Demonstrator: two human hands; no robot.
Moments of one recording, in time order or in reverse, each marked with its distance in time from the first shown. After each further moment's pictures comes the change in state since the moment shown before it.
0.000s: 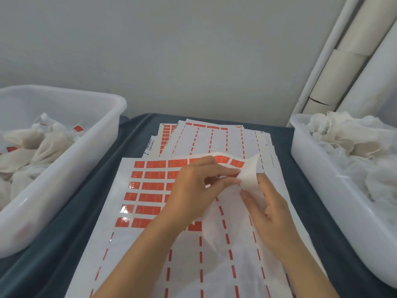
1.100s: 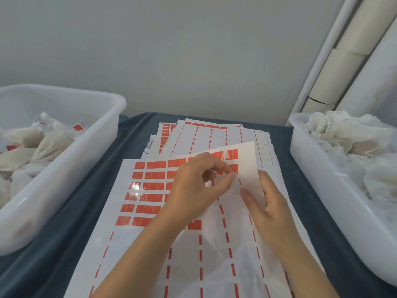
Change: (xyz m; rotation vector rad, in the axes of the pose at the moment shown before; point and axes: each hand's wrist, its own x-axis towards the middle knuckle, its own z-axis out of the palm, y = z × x) left_hand -0.002 0.005 0.001 -0.065 0.060 -0.047; right_hand 0.001 -0.001 0.000 0.006 0.018 0.023
